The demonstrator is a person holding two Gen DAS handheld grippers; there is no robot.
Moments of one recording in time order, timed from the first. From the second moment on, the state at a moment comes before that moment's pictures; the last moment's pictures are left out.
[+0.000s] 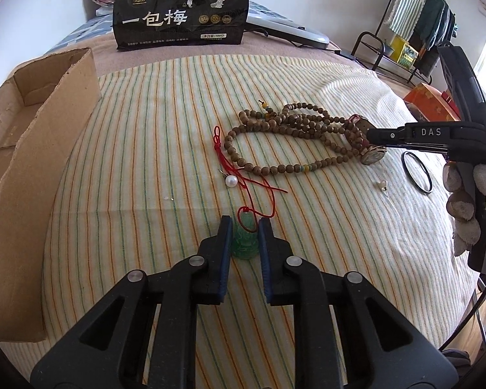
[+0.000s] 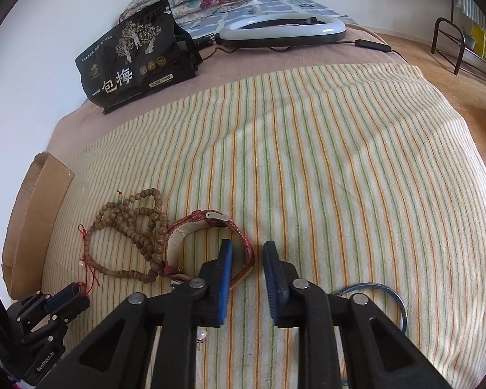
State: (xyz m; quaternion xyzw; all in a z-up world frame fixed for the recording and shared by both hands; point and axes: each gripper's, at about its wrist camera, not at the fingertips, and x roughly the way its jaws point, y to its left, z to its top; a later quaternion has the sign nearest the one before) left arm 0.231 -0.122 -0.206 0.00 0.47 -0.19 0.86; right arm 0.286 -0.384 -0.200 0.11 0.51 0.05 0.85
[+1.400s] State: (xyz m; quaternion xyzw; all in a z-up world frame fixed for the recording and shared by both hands) left arm 0.172 -0.072 -0.094 -0.03 0.37 -0.18 0.91; right arm 0.214 -0.367 -0.107 0.12 0.43 0.08 0.89
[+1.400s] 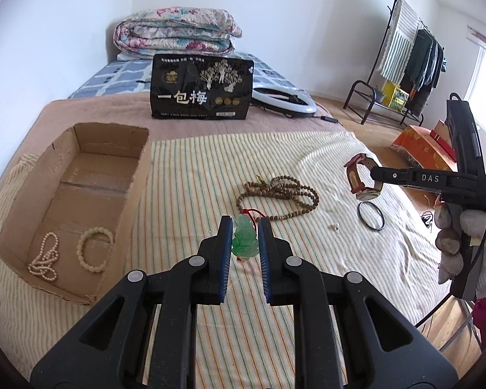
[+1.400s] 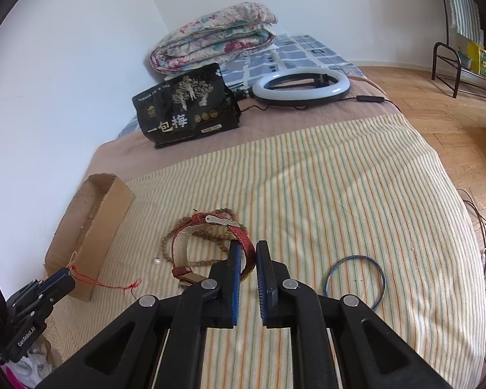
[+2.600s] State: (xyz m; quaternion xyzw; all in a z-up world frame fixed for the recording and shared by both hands) left arm 0.181 0.073 -0.037 -0.06 0.31 -0.09 0.95; right arm 0.221 -0.221 -0.055 0.07 0.40 0.18 0.90
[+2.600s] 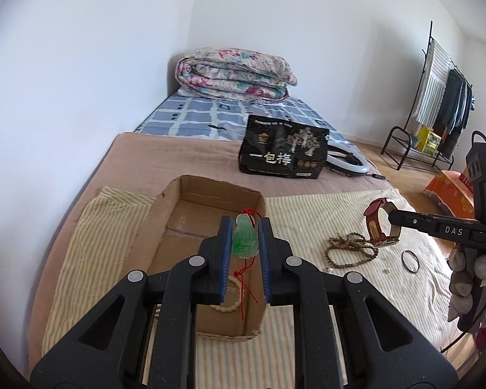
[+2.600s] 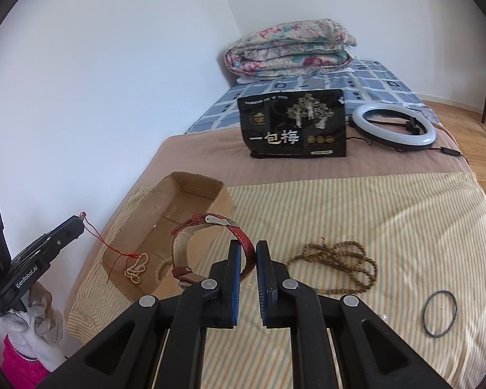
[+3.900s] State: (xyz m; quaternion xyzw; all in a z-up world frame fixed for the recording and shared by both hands) left arm 0.251 0.134 -0.112 -0.08 0.36 -0.05 0.93; right arm 0.302 -0.078 -0.122 0.02 0.45 0.21 0.87
